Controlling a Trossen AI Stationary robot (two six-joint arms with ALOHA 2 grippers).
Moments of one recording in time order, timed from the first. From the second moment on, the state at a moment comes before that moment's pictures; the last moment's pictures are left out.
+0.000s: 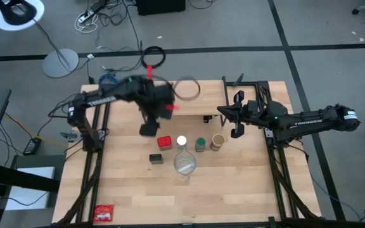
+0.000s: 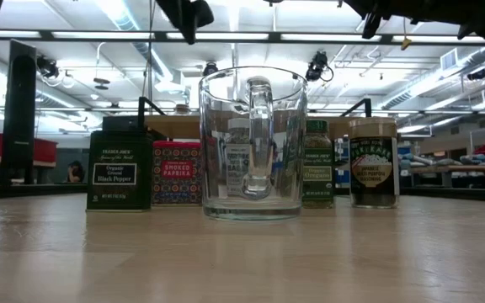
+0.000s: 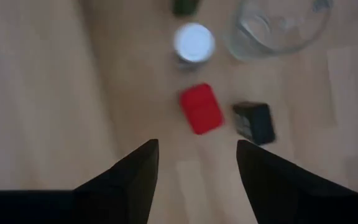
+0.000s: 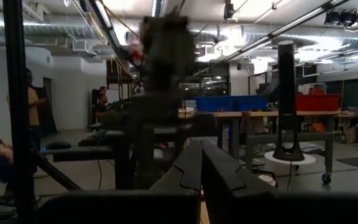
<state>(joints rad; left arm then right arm) 0.13 1.74 1.99 -1.55 0.09 0.32 -0.05 0.87 0.44 0.76 0.11 -0.02</state>
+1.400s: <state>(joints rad) -0.35 1.28 0.88 -0.62 -0.24 -0.38 -0.04 0.87 0.46 0.76 0.08 -0.02</state>
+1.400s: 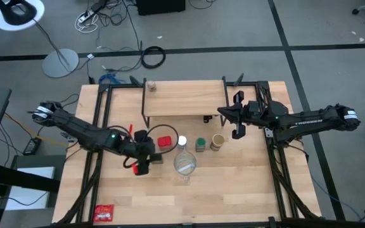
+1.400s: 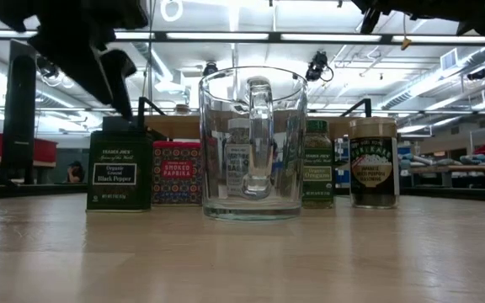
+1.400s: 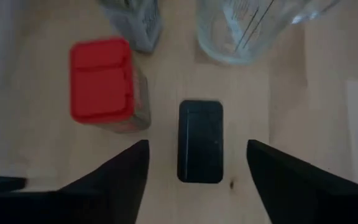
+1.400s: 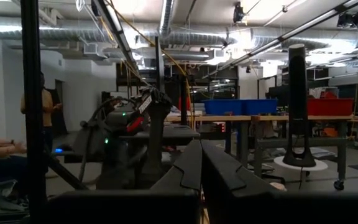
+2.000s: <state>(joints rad) -0.28 1.47 0.88 -0.59 -0.10 -0.40 -0.04 0.87 0.46 0.76 0.08 -0.02</state>
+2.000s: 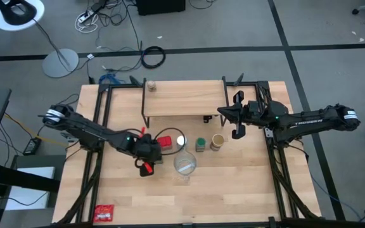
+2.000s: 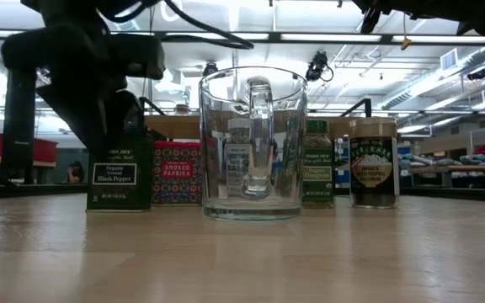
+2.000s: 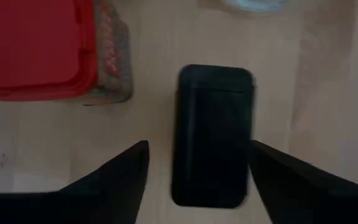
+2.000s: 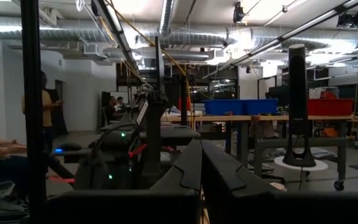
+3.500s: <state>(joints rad) -0.12 1.76 1.54 -0.43 0.10 0.21 -0.03 0.86 0.46 0.77 0.08 -0.02</state>
